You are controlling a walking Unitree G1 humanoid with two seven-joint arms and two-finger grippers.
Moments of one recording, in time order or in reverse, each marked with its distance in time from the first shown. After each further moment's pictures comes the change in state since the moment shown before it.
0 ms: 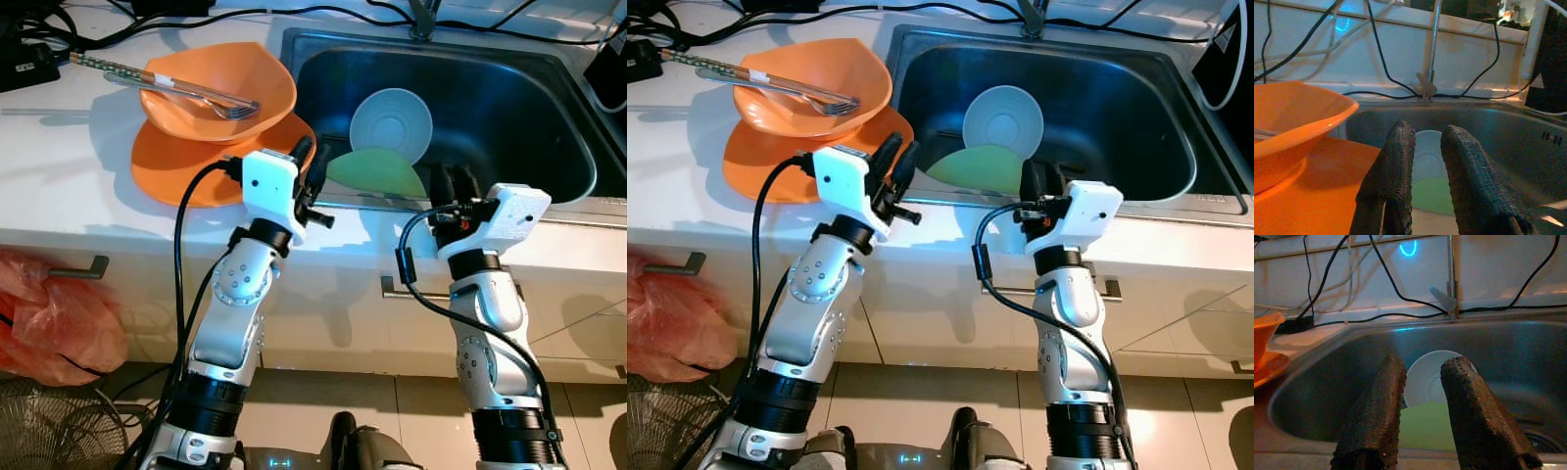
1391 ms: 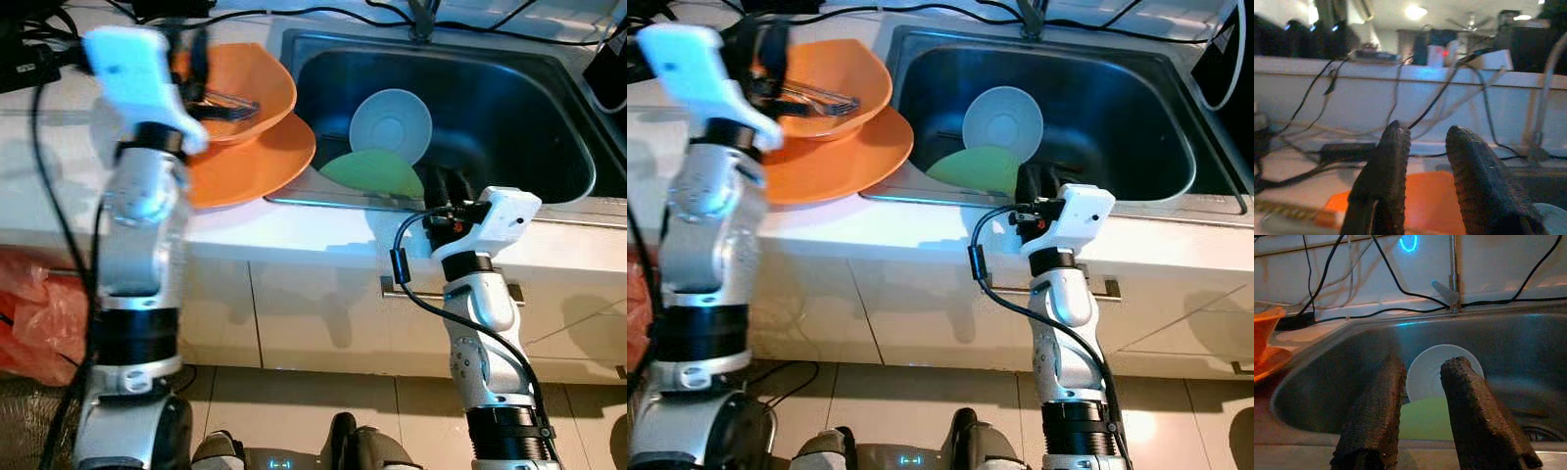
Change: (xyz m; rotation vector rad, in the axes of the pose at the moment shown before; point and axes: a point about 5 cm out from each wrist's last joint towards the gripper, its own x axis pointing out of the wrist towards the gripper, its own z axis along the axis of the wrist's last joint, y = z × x) left arm 0.017 0.108 0.080 0.127 -0.149 0.325; right arm 0.001 0.004 -0.007 0.015 0.016 0.000
